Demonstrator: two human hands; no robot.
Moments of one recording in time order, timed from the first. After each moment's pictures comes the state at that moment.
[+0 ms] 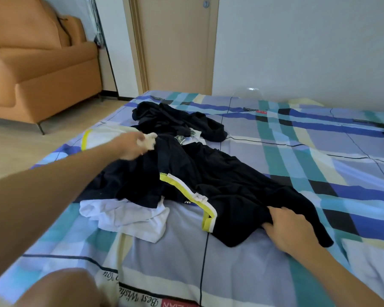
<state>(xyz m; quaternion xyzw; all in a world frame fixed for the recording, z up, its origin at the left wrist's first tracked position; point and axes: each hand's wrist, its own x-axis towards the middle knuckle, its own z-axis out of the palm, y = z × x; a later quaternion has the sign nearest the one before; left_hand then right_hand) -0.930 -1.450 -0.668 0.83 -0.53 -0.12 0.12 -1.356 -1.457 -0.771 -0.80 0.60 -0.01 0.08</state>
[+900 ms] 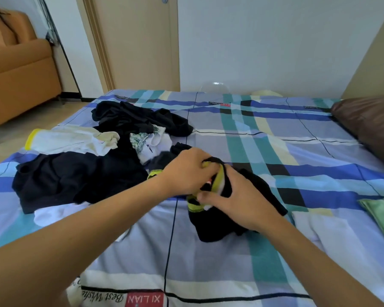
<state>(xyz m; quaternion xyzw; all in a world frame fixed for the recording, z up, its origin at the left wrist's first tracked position) -1.179 -1.422 -0.660 0.57 -0.74 -0.21 0.28 -1.351 -1.412 -0.685 -0.76 0.43 -0.25 0.41</state>
